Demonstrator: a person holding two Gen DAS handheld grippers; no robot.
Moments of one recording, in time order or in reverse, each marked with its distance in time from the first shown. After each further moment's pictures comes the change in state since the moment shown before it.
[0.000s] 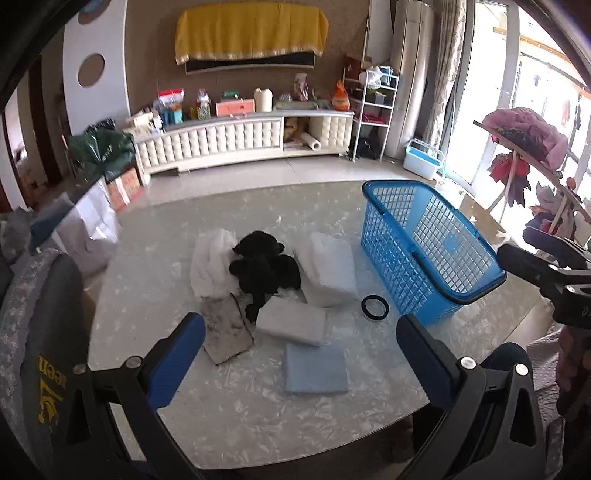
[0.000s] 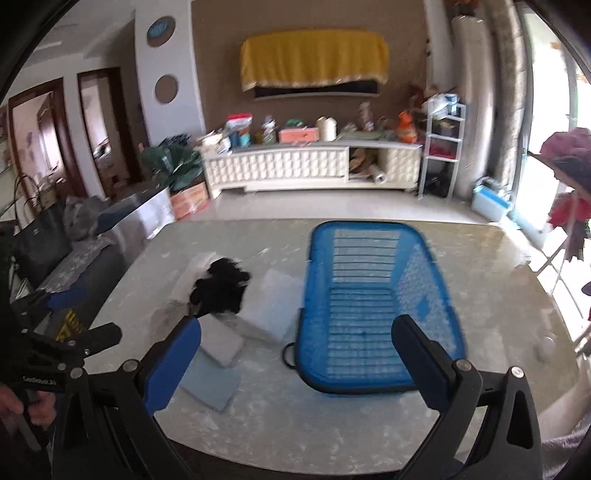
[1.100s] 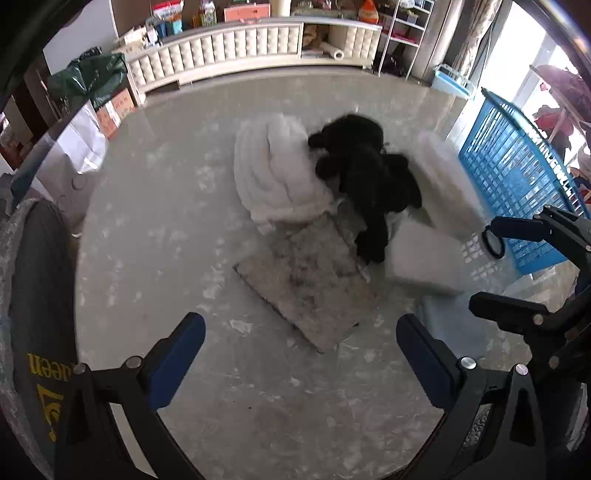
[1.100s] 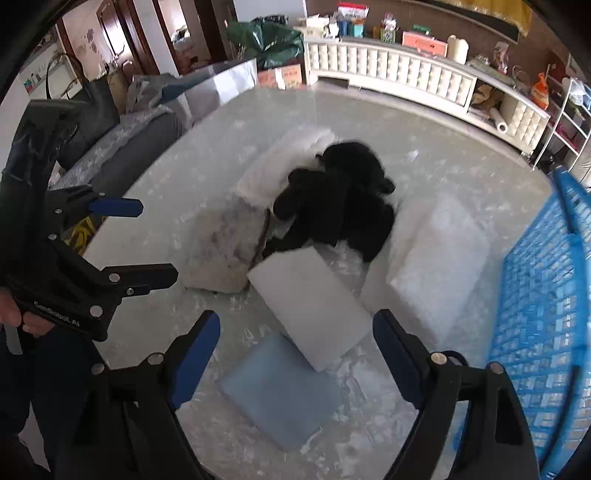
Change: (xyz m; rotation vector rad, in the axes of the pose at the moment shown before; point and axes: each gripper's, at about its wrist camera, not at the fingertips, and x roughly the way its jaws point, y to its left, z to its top) left arm 0.143 0.125 -0.028 -0.006 0.371 0.008; right arm 0.153 0.088 -0.017 -0.278 0.439 0.276
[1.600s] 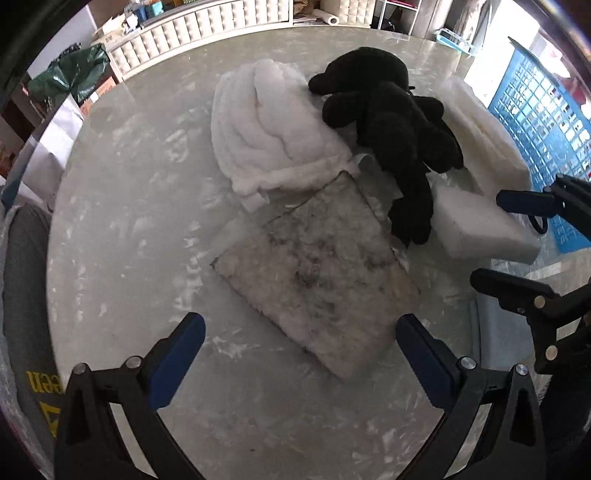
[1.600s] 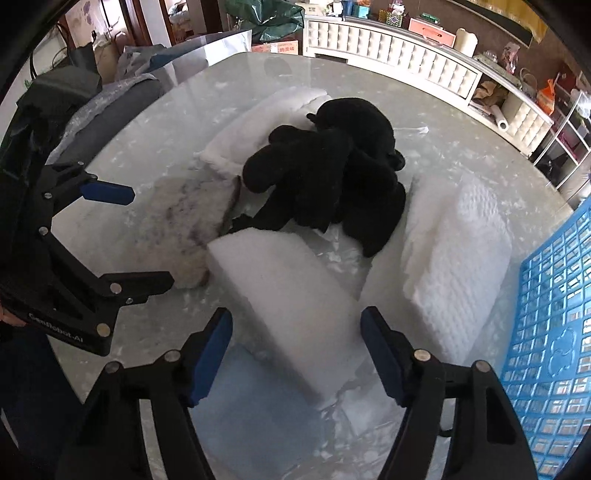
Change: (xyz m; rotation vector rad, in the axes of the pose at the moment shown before) left arm 0.065 0.002 0.008 0.049 0.108 0.022; right arm 0.028 -0.005 0.003 -0.058 0.057 -0.081
